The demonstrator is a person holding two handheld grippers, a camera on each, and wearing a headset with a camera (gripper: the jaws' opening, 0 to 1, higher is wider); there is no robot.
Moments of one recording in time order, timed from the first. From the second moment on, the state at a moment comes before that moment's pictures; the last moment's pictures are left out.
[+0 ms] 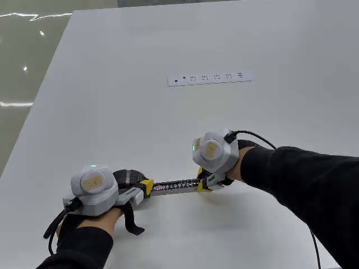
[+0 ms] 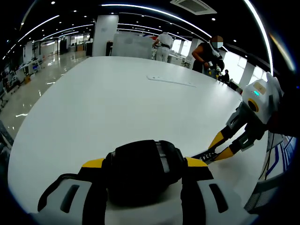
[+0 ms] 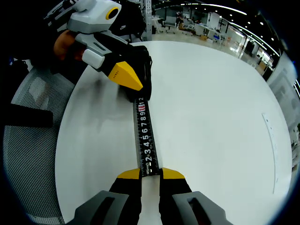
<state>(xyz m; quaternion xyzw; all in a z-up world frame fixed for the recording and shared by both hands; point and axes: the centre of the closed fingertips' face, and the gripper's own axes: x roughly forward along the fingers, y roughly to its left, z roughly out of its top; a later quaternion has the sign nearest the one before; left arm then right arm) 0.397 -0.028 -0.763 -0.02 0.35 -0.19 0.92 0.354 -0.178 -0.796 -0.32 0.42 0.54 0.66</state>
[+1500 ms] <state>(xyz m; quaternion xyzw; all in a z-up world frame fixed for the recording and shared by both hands) 0.396 -0.027 -0.764 -0.03 0.36 -0.19 0.92 0.357 -0.160 -0.795 -0.32 0.41 0.54 0.66</state>
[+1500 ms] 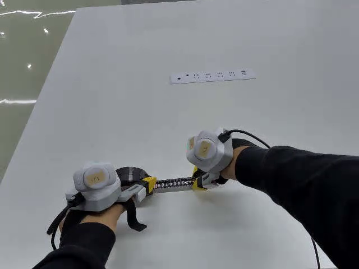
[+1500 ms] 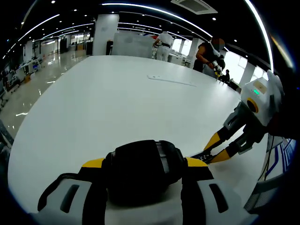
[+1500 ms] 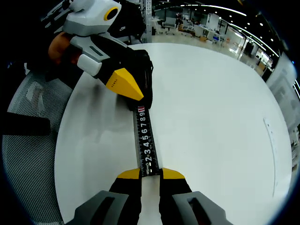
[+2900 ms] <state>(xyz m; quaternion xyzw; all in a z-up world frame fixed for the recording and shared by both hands) 0.395 -0.027 -0.764 -0.03 0.36 -0.19 0.91 0.362 -0.137 -0.797 -0.31 0.40 0.55 0.67</state>
